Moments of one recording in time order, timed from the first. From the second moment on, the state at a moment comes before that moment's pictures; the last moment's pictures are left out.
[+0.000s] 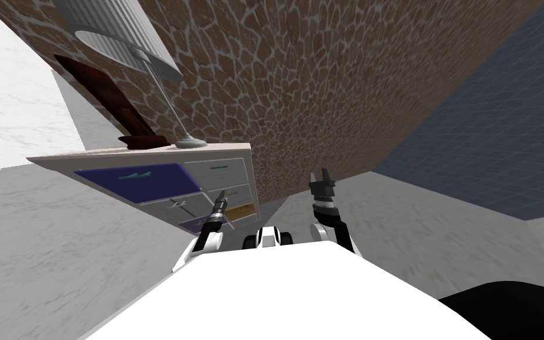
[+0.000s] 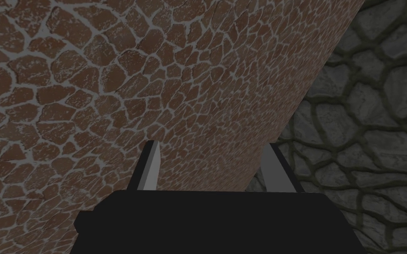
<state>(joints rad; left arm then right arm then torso) 0.28 0.14 0.11 -1.54 -0.01 -0.42 -0.01 0.52 -0.04 0.06 -2.31 -0.08 -0.45 -0.08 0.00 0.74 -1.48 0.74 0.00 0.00</state>
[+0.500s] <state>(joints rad) 0.27 0.05 0.13 -1.58 0.00 -0.36 -0.01 0.52 -0.04 0.06 -2.31 -0.08 -0.45 -0.08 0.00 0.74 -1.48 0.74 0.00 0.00</state>
